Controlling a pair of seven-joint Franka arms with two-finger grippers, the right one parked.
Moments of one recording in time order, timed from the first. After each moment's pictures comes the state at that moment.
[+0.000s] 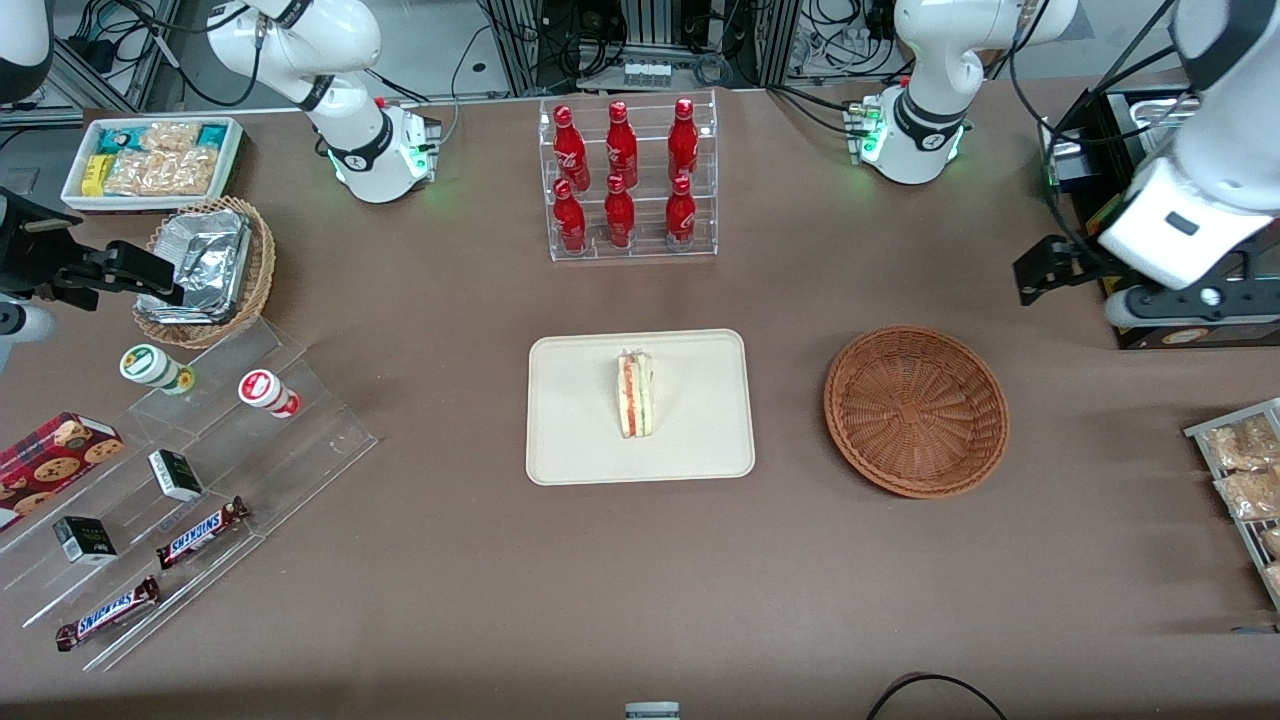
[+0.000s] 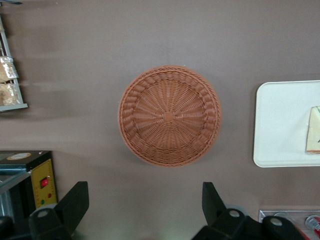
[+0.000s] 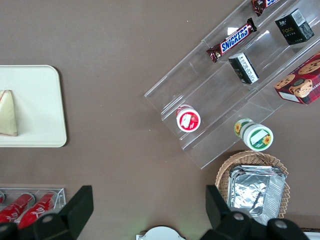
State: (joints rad) arm -0.04 0.03 -0.10 -1.51 0.04 1.51 -0.12
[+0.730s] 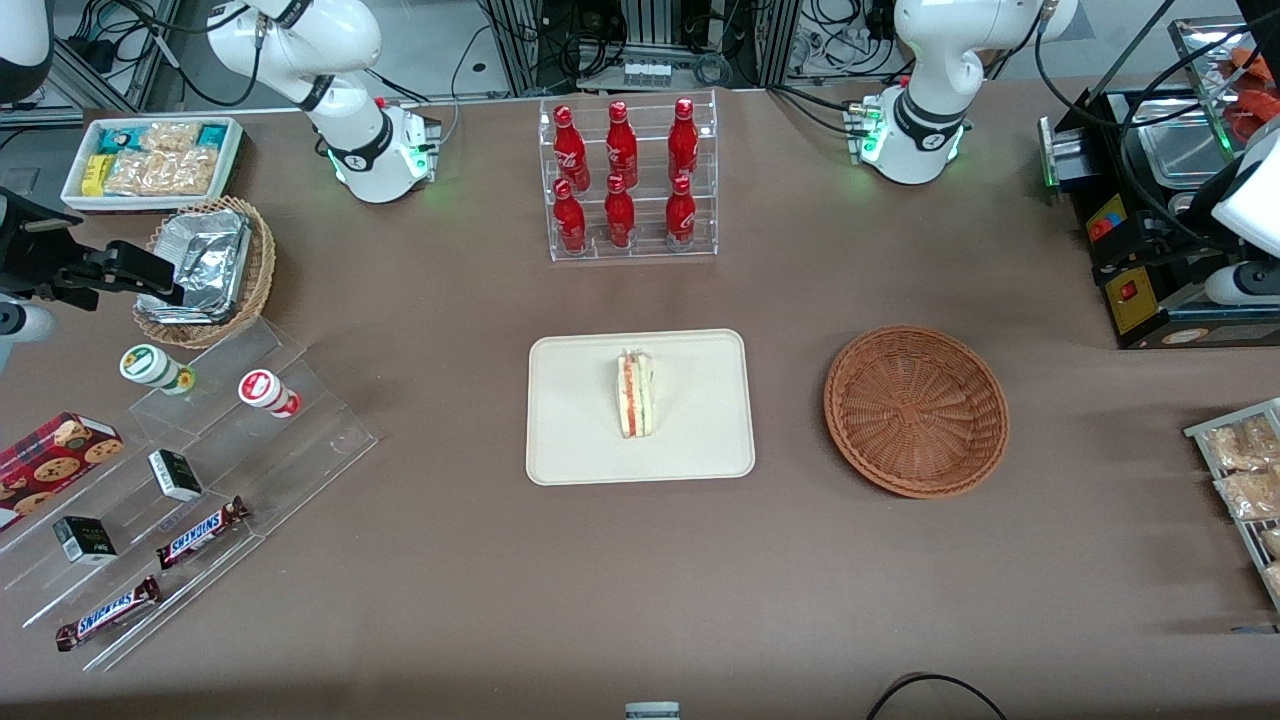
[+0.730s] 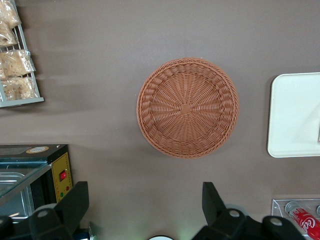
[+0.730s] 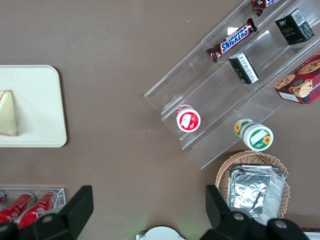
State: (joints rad) arm -0.04 0.00 0.01 -1.51 0.03 1.47 -0.02
